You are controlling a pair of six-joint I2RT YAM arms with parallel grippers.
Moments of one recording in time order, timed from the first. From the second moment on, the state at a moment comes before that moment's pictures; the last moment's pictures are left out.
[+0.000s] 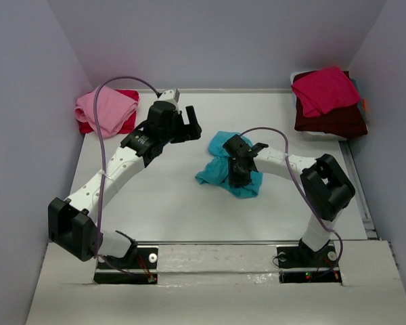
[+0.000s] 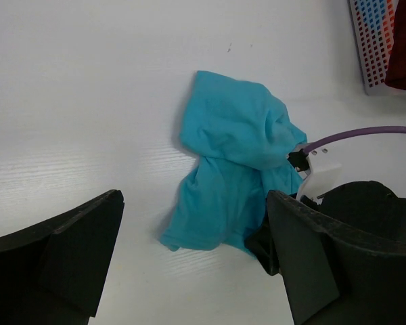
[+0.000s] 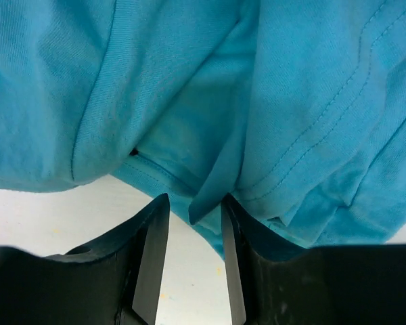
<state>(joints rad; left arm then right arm) -0.54 1.36 1.24 -0.40 -0.08 -0.52 0.68 1.78 1.16 -0.62 0.07 0.68</state>
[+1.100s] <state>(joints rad) -0.58 1.36 1.12 -0.32 -0.02 -0.58 0.68 1.56 2.12 -1.09 0.29 0.55</state>
